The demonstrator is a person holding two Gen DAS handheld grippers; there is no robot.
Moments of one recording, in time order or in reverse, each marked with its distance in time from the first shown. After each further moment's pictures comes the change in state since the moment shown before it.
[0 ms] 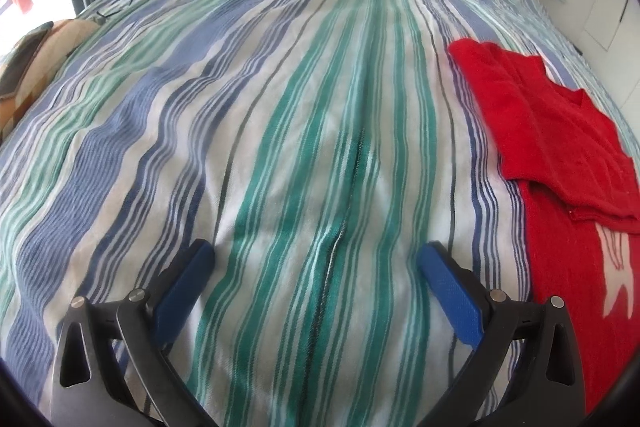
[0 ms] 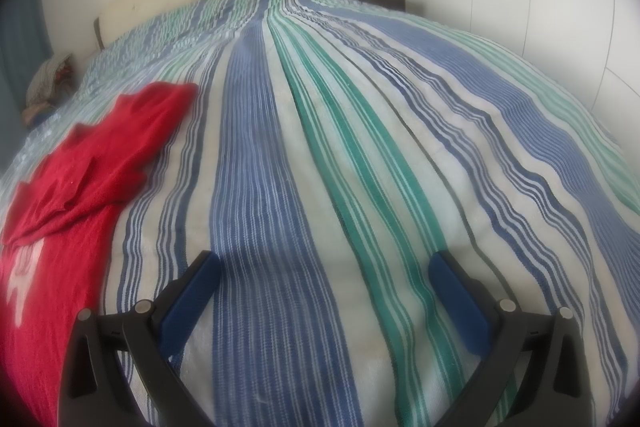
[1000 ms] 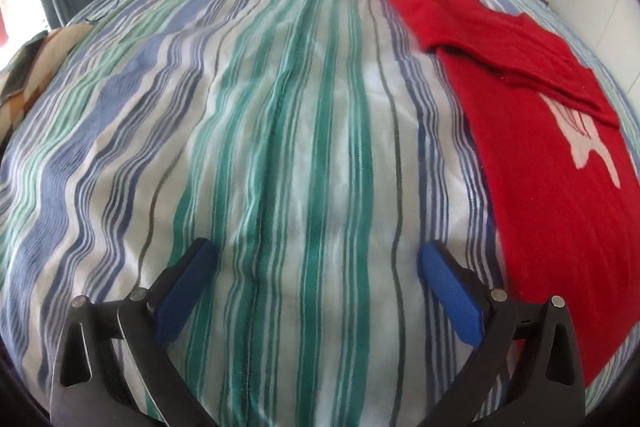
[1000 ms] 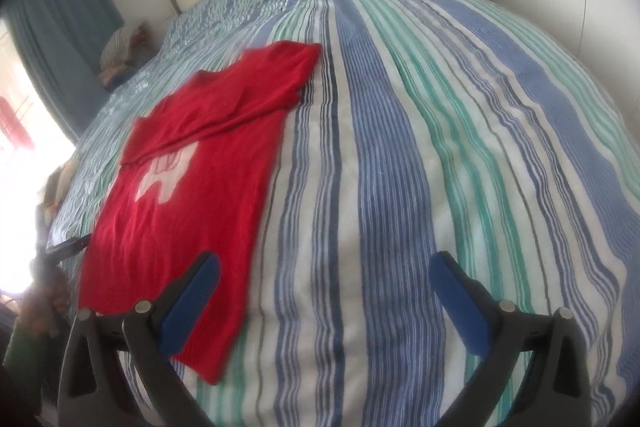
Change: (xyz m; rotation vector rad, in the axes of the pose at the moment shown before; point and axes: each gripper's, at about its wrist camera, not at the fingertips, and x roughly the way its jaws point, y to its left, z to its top) left arm -0.043 -0.011 -0.077 0.149 0.049 -0.042; right arm -0.134 0.015 -0.051 -0.084 0.166 0.296
